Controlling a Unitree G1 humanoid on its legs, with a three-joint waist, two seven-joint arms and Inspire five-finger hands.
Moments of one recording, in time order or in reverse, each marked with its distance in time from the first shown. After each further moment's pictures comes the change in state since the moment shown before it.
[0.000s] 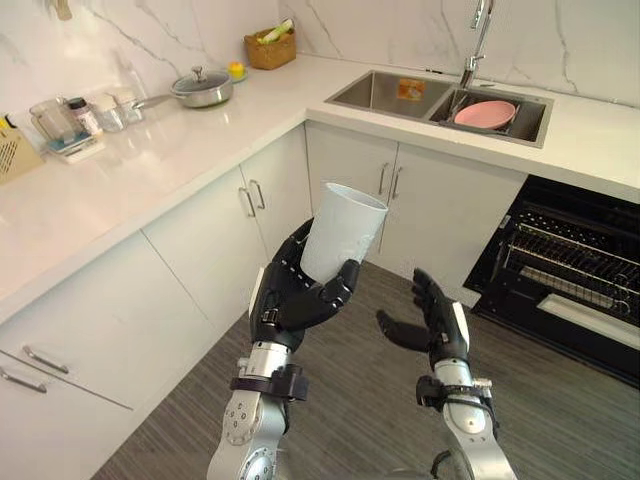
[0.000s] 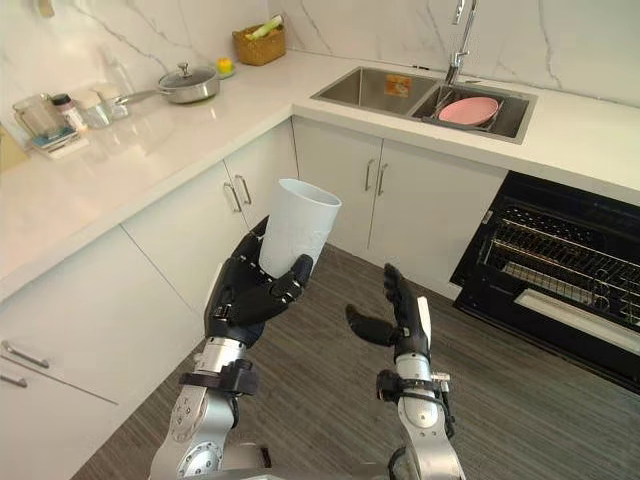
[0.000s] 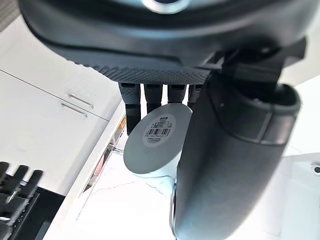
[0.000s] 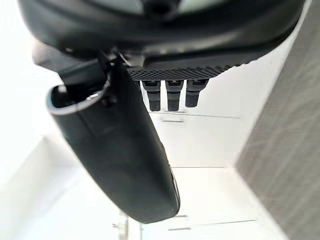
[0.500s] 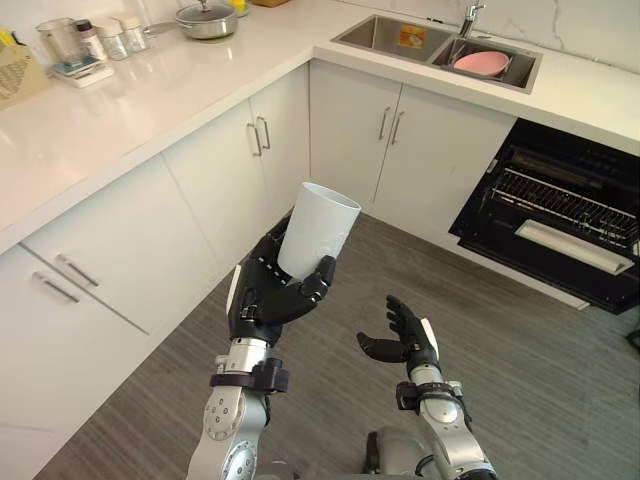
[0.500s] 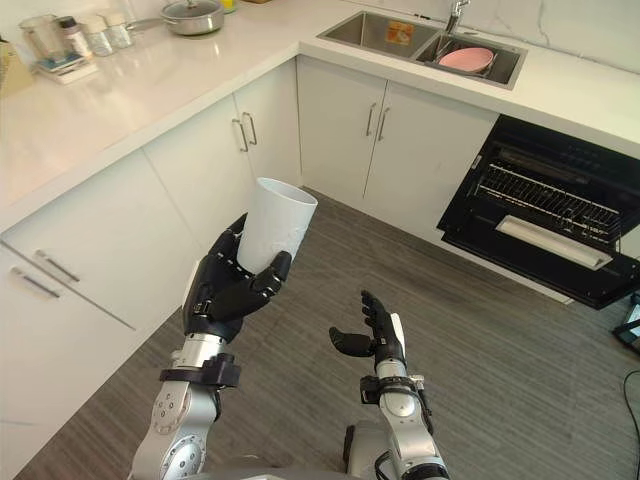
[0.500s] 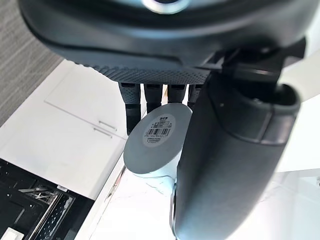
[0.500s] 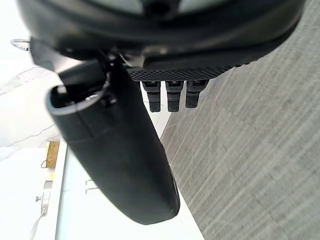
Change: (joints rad) left arm -0.040 0.069 0.034 0.016 -0.001 -0.017 0.036; right arm -0.108 0.027 0.012 0.348 -0.050 0.016 0.043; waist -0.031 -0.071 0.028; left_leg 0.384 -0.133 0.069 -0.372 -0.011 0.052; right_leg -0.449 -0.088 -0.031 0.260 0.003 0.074
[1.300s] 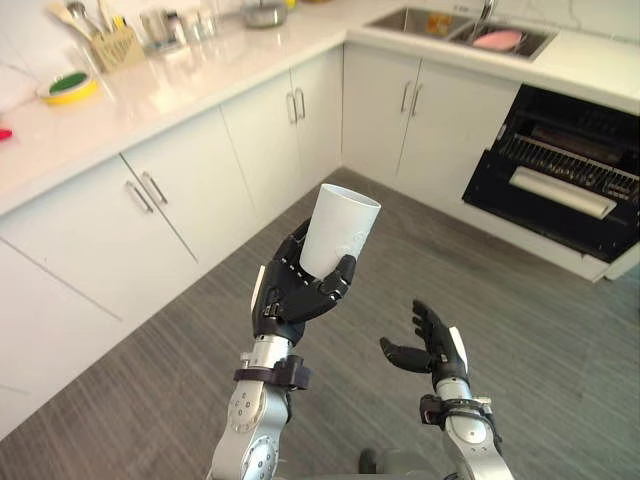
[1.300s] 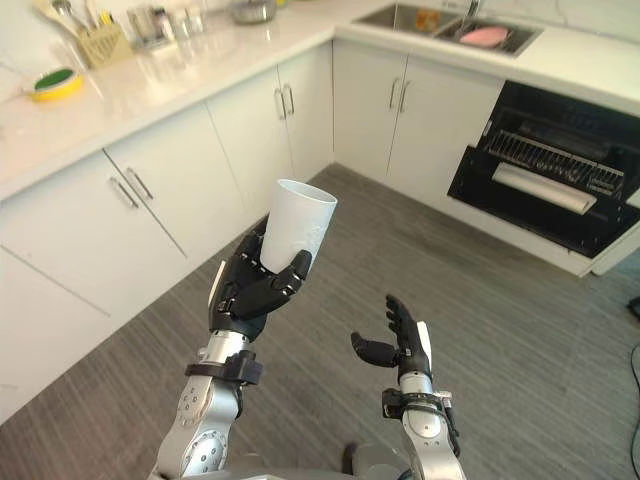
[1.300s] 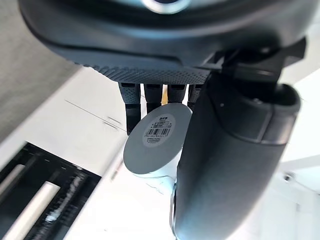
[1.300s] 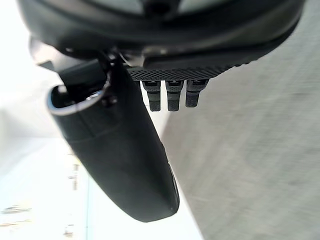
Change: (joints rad) left arm -0.009 -0.072 -0.047 0.003 -0.029 0.004 -0.026; right arm 0.153 -0.049 -0.026 -0.261 0.027 -0.008 -0.032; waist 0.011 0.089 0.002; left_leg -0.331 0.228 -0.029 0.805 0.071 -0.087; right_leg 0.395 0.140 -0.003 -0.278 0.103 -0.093
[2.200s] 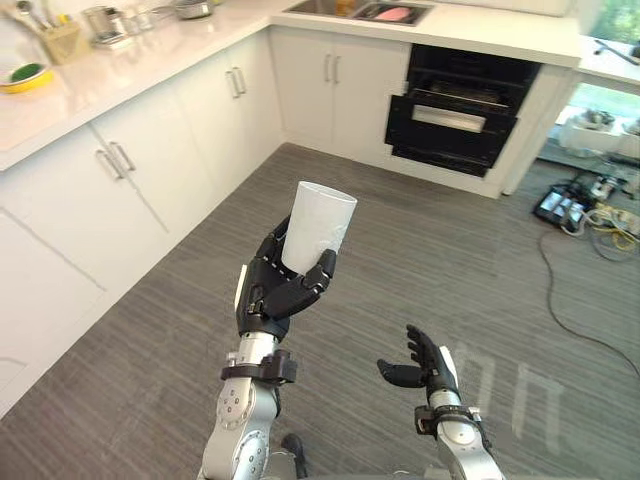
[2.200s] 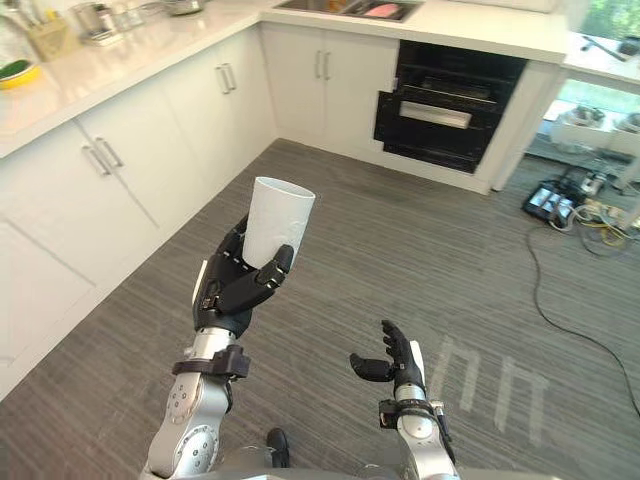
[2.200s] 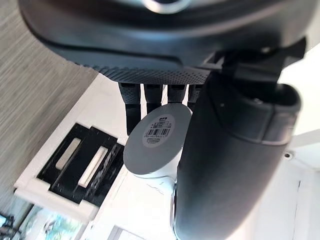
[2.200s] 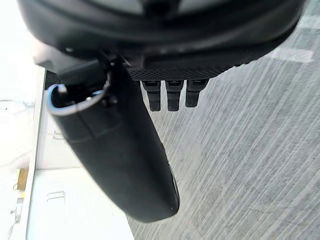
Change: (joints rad) left arm -0.009 0.014 0.097 0.038 0.000 -0.004 0.054; right arm -0.132 0.001 0.015 0.368 0.012 -0.004 -0.001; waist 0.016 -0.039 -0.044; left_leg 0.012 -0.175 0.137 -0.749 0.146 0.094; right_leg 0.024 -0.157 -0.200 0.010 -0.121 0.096
